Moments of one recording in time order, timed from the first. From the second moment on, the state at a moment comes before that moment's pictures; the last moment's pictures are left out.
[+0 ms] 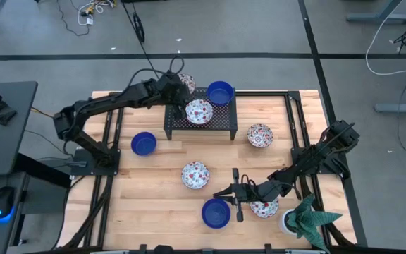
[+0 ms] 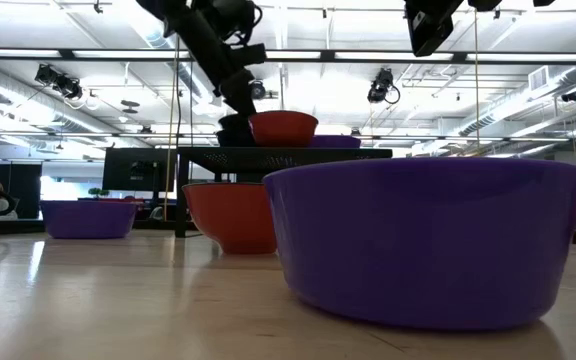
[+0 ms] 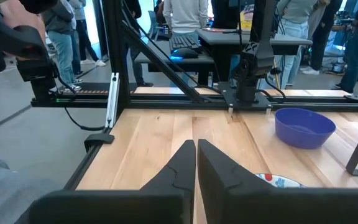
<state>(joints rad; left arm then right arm) 0.48 1.55 1.30 -0.48 -0.19 0.39 0.60 1.66 0.73 0.83 0.54 0.06</state>
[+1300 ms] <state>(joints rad) 0.50 1.55 1.30 -0.53 -0.13 0.37 0.60 1.66 0.73 0.83 0.54 0.05</state>
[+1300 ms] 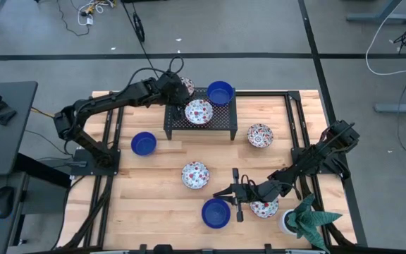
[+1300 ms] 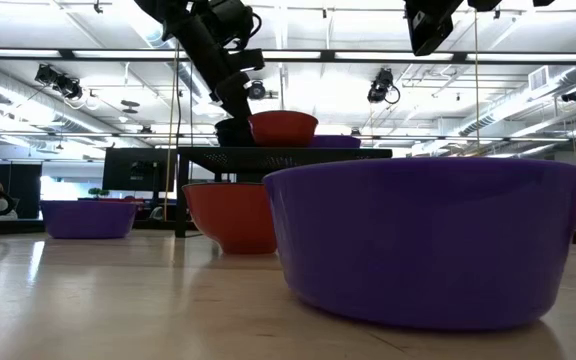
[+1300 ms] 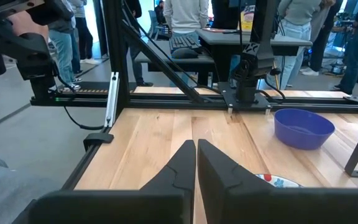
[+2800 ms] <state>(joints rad) 0.50 1.55 1.30 -0.54 -0.14 0.36 0.60 1.66 0.73 0.83 0.53 0.05</state>
